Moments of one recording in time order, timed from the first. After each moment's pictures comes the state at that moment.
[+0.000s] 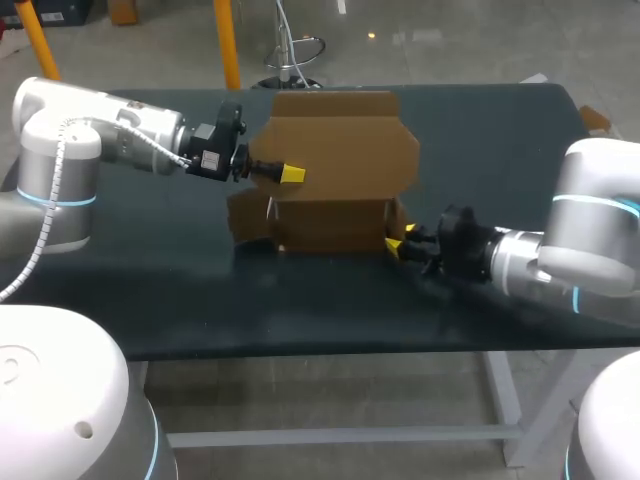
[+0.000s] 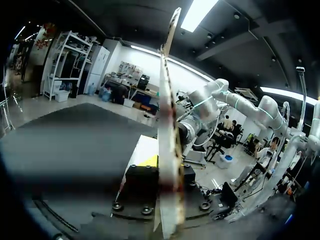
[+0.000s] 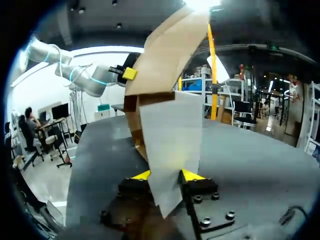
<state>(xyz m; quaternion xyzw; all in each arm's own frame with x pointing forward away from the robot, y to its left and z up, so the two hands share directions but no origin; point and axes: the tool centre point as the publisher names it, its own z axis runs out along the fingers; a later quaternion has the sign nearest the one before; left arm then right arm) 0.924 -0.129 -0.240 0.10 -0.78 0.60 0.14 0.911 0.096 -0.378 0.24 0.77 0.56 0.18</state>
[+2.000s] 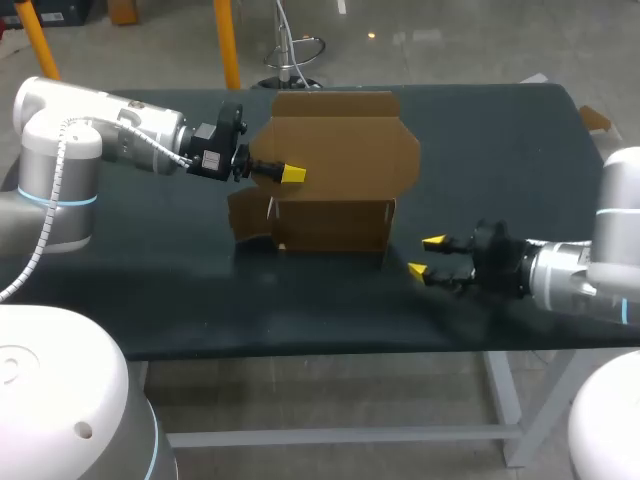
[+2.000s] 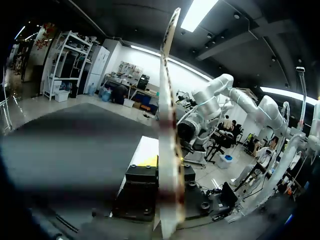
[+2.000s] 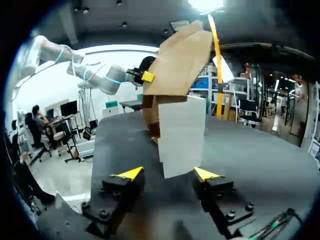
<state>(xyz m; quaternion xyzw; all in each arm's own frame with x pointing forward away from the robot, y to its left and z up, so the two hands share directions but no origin) 0.925 -0.130 -0.240 0.10 -0.78 0.60 0.14 0.863 0.056 -0.373 0.22 0.79 0.56 0.15</state>
